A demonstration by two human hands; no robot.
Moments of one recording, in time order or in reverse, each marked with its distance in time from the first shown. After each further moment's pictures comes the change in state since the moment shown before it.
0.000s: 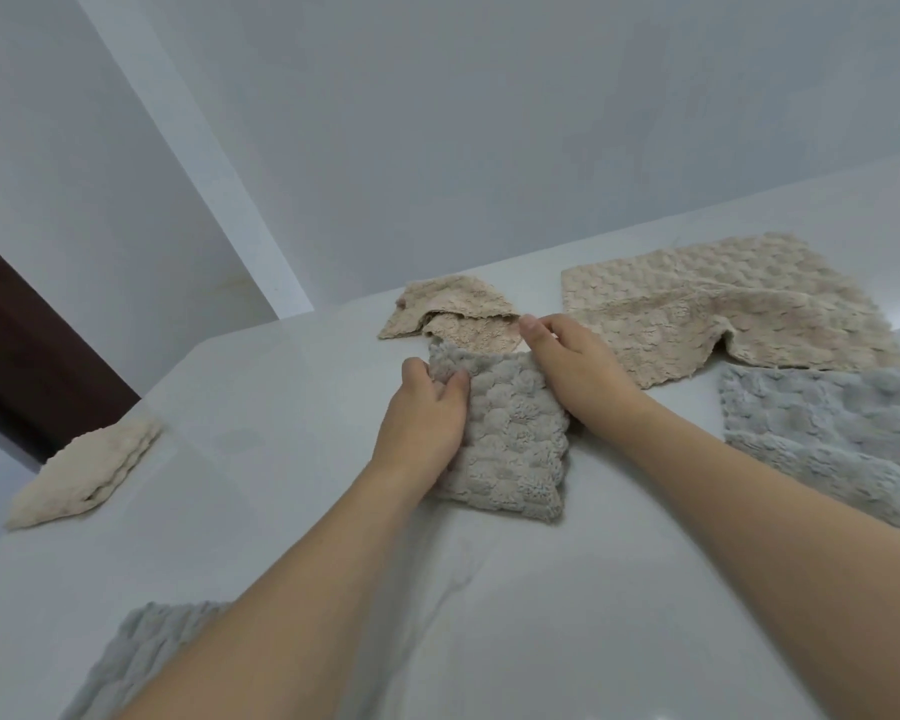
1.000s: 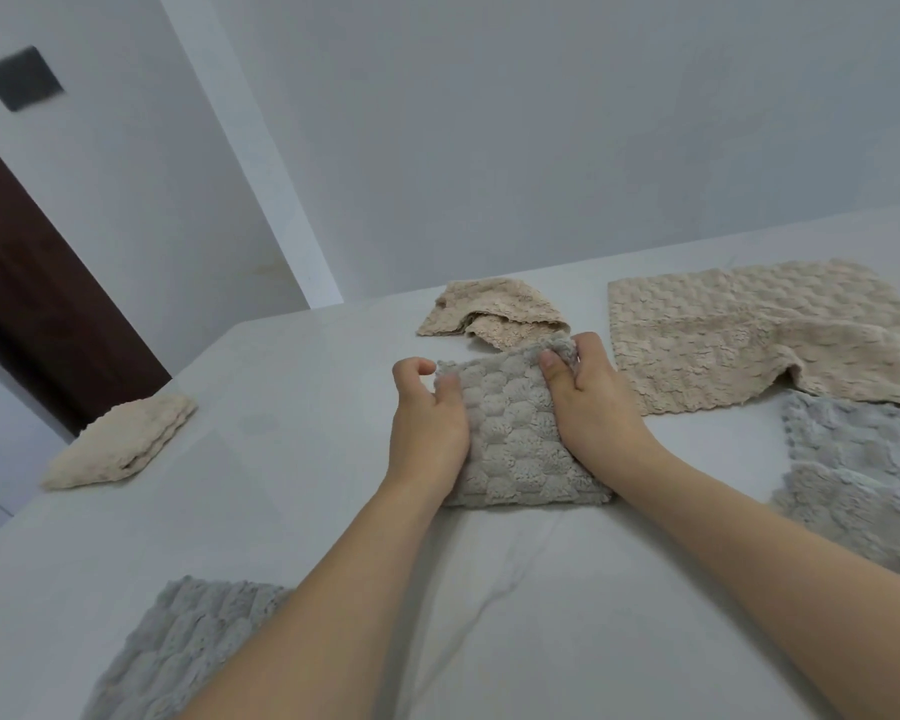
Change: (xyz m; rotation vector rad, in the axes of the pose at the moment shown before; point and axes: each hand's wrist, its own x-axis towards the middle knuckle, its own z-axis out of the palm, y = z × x) left_hand 0.001 -0.030 -0.009 -0.266 0.172 -0.133; right_hand -0.023 -0.020 0.037 -0.020 0.061 -0.017
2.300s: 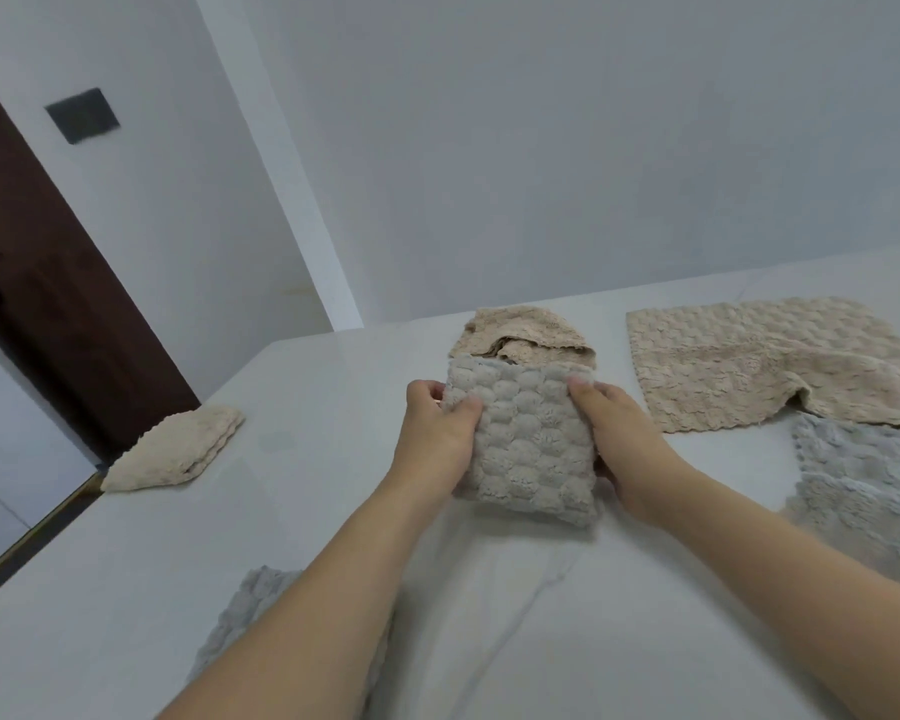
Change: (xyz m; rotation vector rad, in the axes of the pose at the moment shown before) left_hand -0.018 0.022 -0.060 -0.149 -0.093 -0.100; right_hand -0.018 -0.017 0.008 0.571 -0.146 0.395
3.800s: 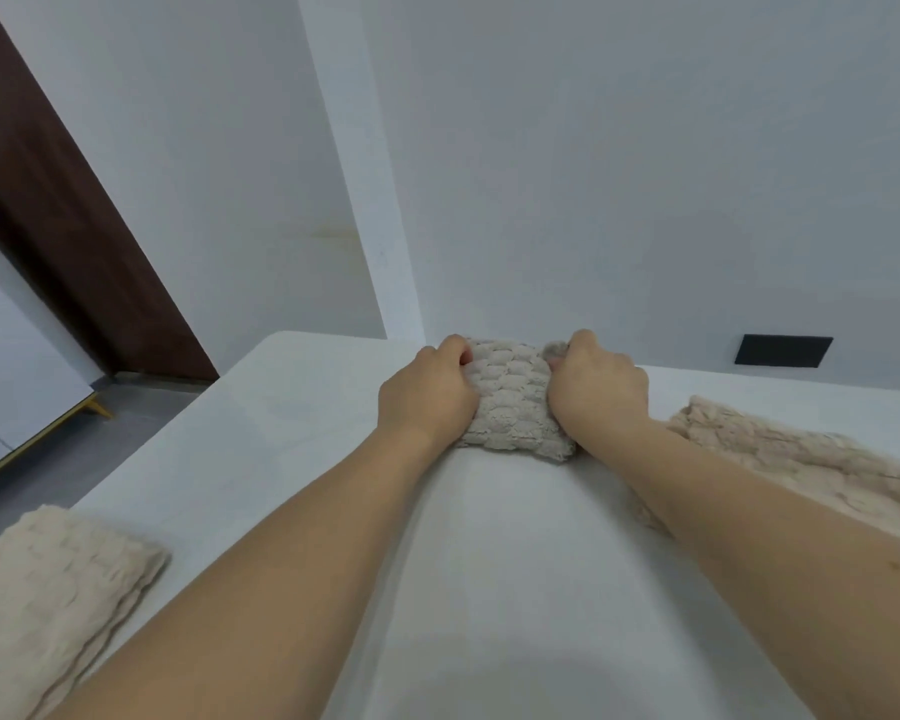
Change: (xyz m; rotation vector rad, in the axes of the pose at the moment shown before) left_hand 0.412 -0.093 -0.061 0.853 0.049 0.200; right_hand 0.385 0.017 0.210 -1.330 0.121 -0.254
